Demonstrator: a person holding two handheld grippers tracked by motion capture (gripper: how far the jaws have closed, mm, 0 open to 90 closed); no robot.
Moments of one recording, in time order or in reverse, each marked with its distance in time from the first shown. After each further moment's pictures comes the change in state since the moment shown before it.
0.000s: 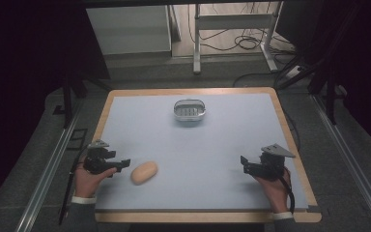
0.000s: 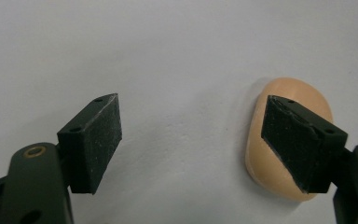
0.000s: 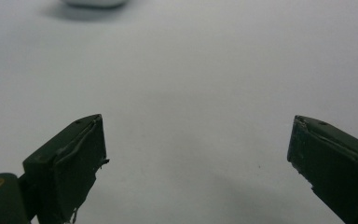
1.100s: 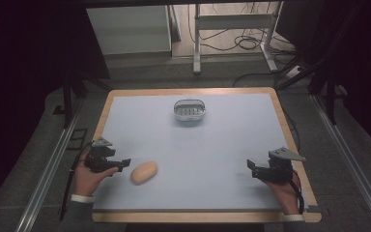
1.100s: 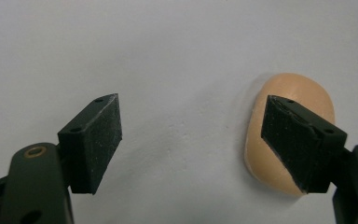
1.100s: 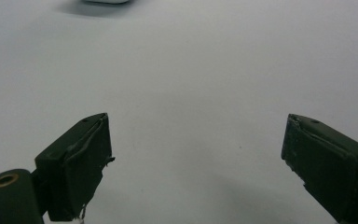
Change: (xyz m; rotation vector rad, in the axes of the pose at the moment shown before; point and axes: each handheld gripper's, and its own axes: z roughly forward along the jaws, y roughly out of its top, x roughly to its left) left arm -0.013 0.014 -0.009 0.055 0.048 0.071; right arm -0.016 -0.009 -0.013 0.002 0.043 -0.044
